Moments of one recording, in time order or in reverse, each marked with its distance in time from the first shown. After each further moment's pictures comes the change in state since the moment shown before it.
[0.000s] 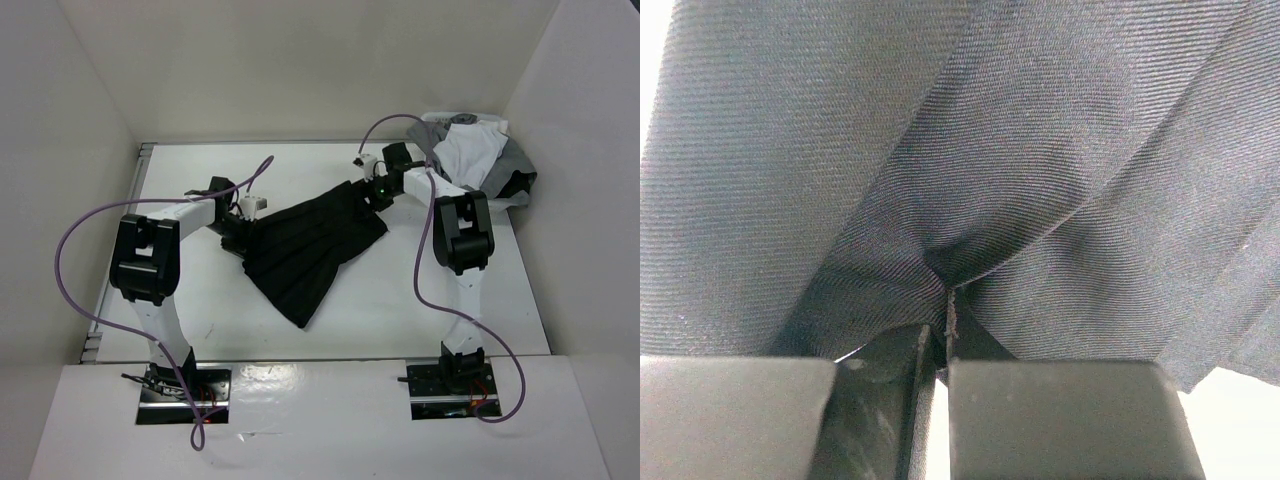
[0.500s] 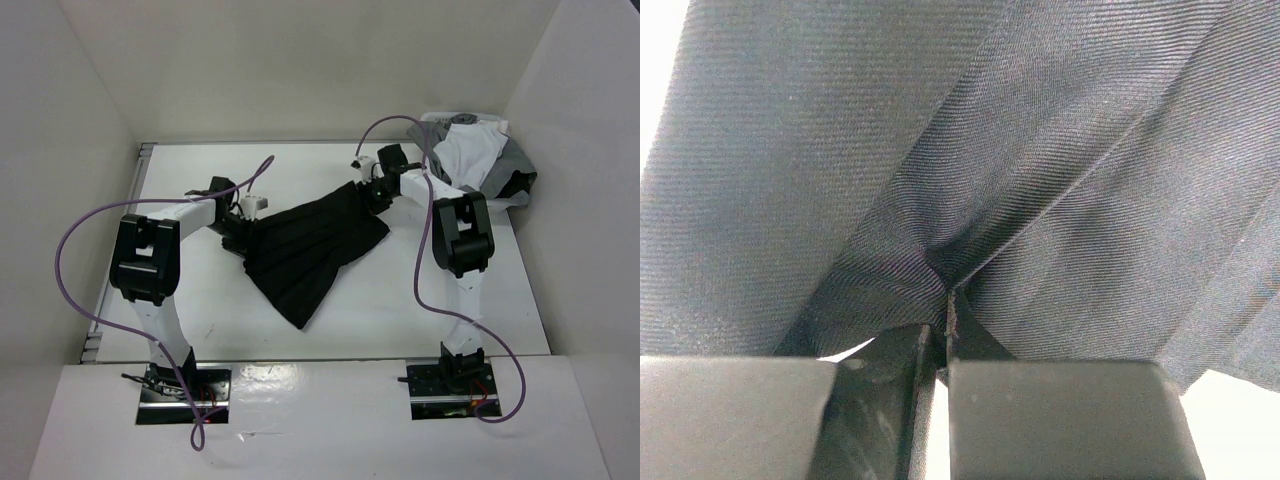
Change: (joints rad) left arm 0.000 -0.002 -0.002 0.005 0.005 0.000; right arm 0.024 -0.018 -0.020 0.008 0.098 0.021
